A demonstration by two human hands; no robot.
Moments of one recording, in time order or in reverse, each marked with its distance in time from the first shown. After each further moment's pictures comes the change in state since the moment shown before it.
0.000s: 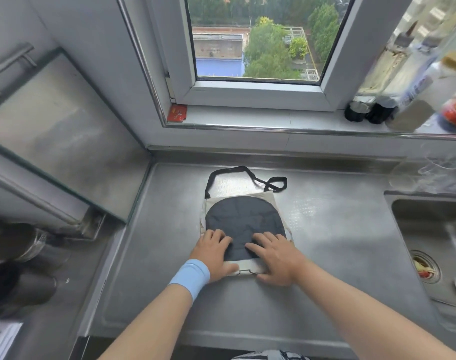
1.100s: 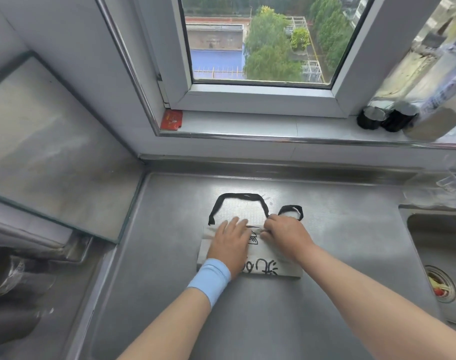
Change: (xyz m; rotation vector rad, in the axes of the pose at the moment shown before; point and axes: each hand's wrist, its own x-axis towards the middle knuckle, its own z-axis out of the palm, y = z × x) left_hand 0.082 0.015 -0.014 0.064 0.274 0.079; right_hand 0.081 0.075 -0.029 0.116 0.205 0.278
